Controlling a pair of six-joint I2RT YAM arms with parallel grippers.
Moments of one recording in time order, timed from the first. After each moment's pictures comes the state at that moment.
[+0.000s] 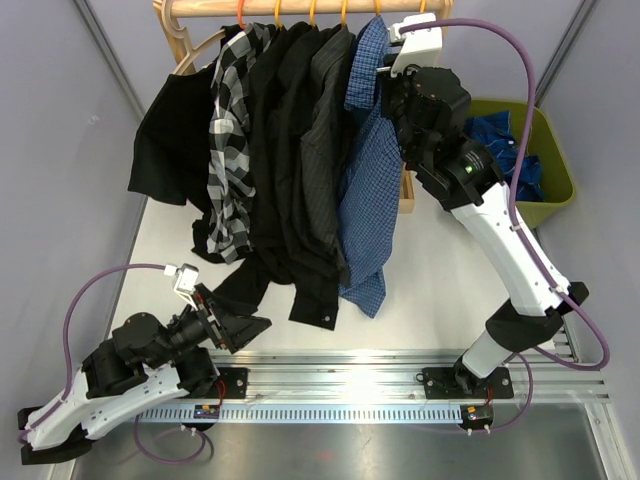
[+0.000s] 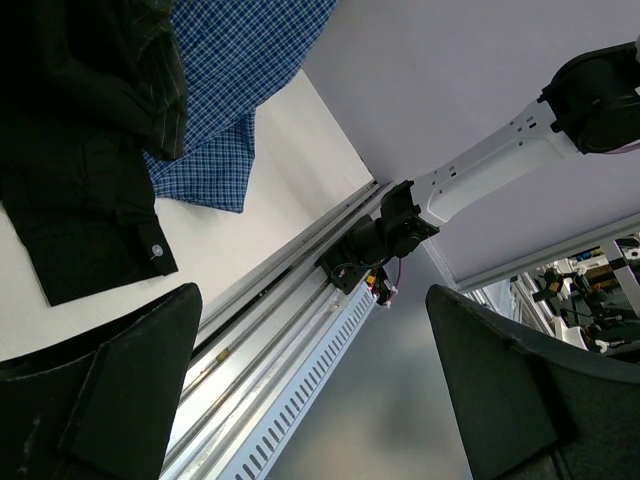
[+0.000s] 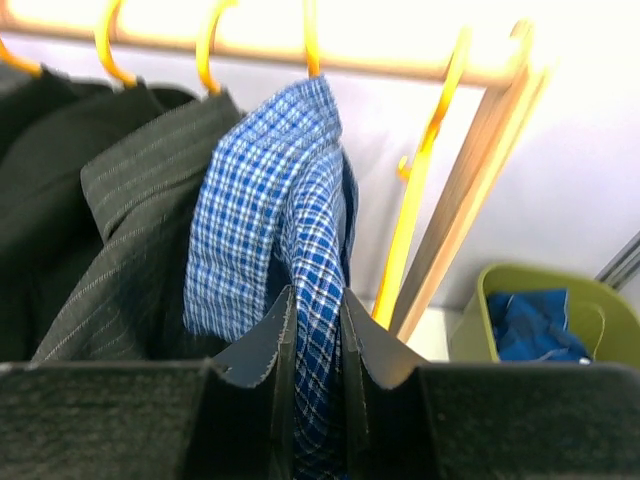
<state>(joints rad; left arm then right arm) -1.09 0.02 0.58 -0.63 -0.11 -0.81 0.72 1.64 2.19 -0.47 0.64 -0.13</state>
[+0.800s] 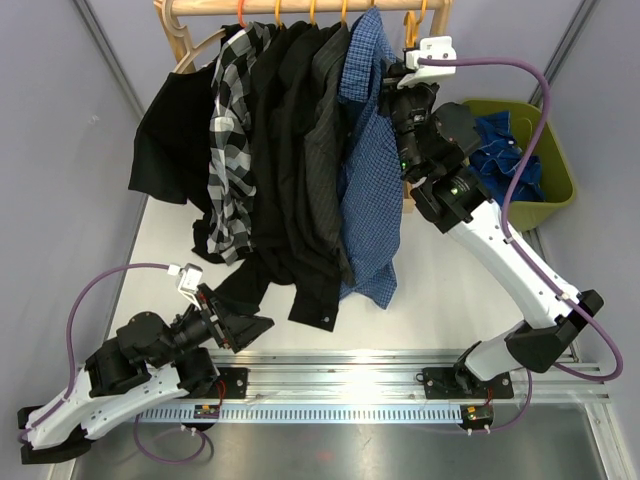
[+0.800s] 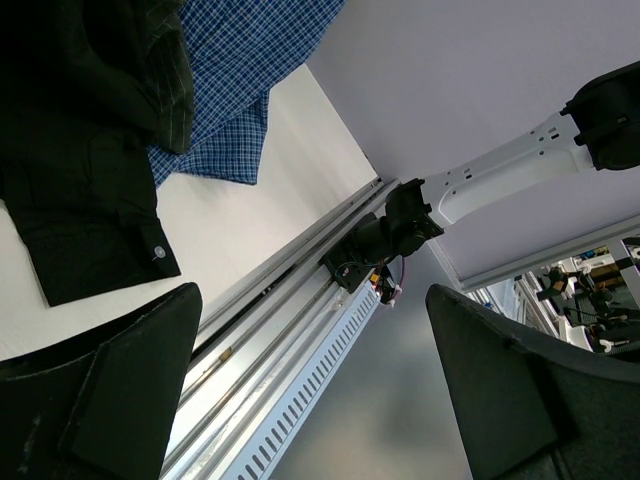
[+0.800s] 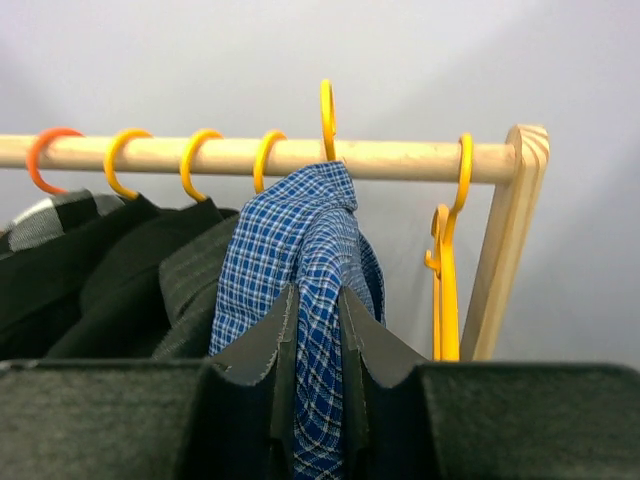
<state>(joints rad) -1.09 0.03 0.56 -0.61 -0.11 -0.81 0.71 1.48 1.77 0.16 0.53 -0.22</state>
